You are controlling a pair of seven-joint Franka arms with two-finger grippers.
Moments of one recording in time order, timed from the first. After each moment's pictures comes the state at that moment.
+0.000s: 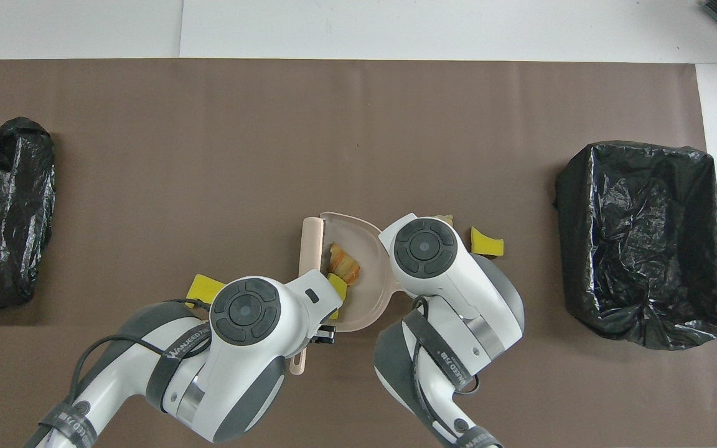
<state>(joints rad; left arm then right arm) -0.63 -0.03 -0.07 -2.25 -0.17 2.11 -0.48 0.52 0.18 0.03 -2.01 -0.12 1.99 -0.73</state>
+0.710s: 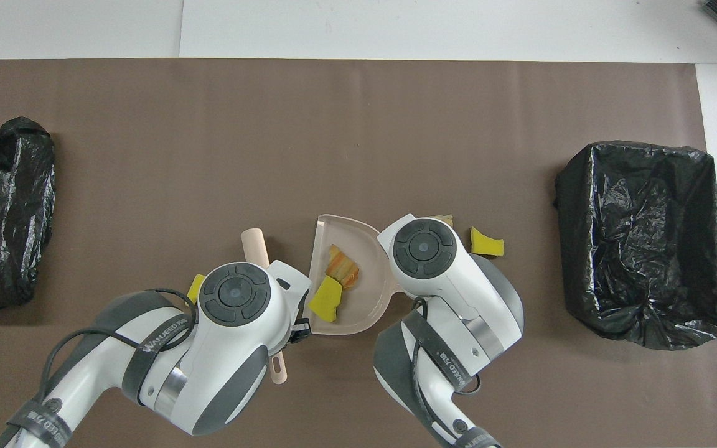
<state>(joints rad) -0.55 -0.13 -0.04 -2.24 -0.01 1.69 -0.90 0.55 0.18 0.03 -2.01 -0.12 2.02 -0.83</state>
